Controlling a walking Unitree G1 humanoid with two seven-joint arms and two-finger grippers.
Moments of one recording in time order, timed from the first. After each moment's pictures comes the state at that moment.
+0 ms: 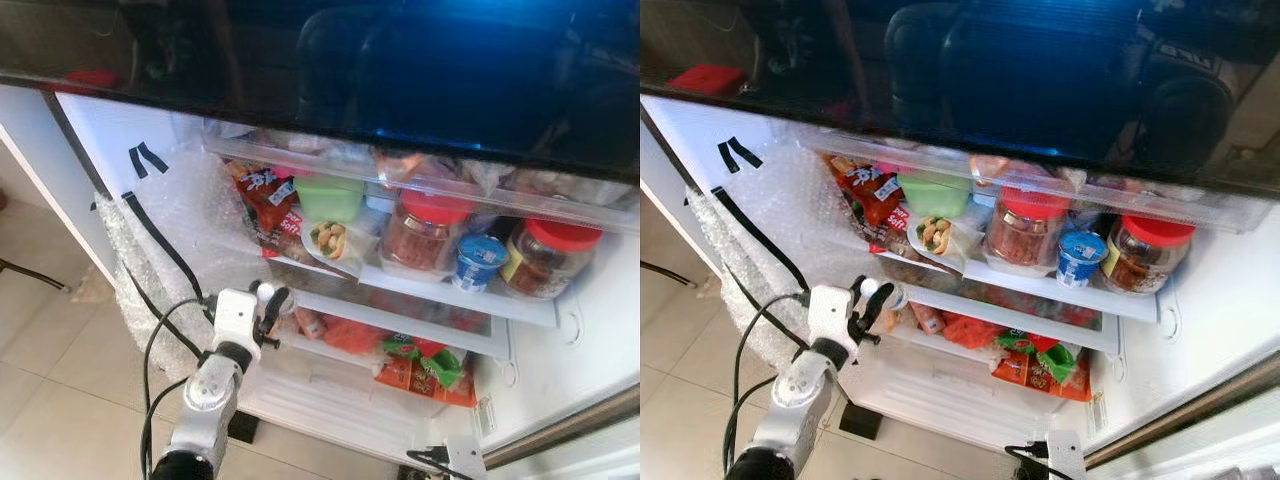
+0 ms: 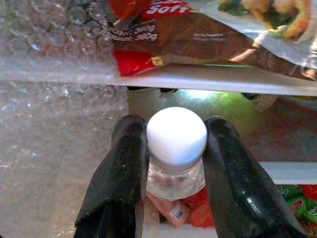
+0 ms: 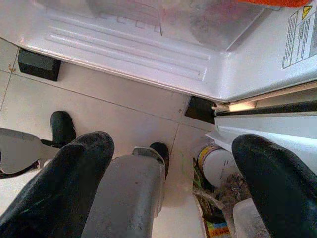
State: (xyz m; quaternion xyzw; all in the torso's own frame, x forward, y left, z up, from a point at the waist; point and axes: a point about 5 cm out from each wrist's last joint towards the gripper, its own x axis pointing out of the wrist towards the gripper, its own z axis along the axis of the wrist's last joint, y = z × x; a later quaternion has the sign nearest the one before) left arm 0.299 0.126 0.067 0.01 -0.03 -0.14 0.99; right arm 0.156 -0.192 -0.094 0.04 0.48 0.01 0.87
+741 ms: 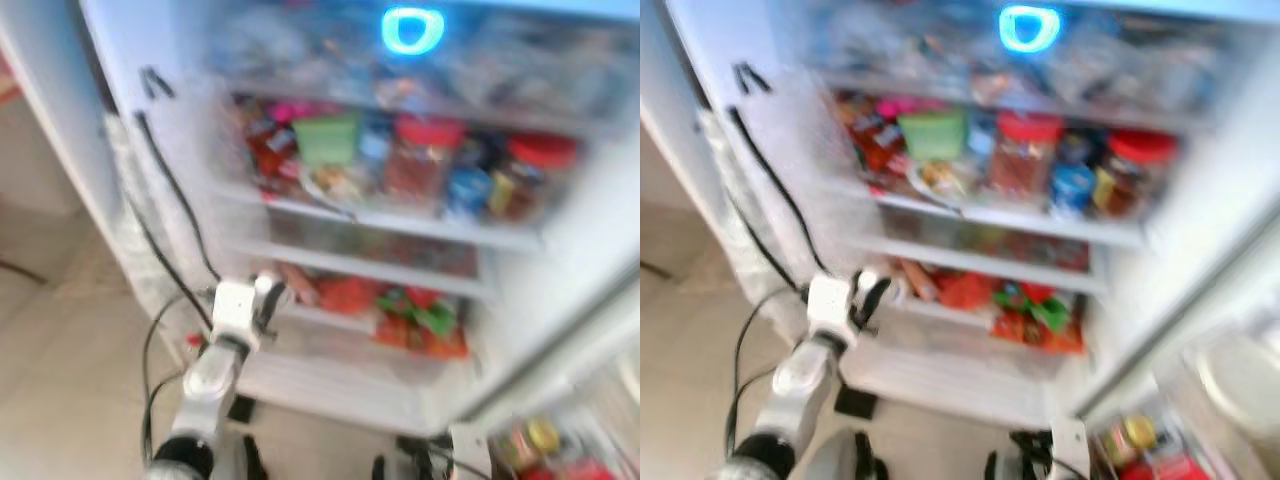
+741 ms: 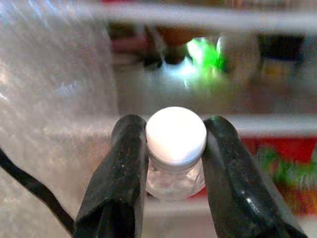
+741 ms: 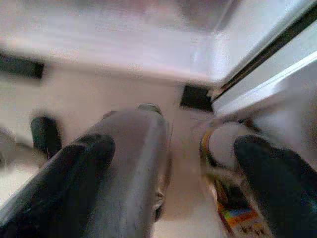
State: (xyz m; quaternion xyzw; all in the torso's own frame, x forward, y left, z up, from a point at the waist) left arm 0.321 0.114 0.085 0.01 -0.06 -0.15 0.99; right arm 0.153 -0.195 -0.094 0.06 0.47 -0.01 0.88
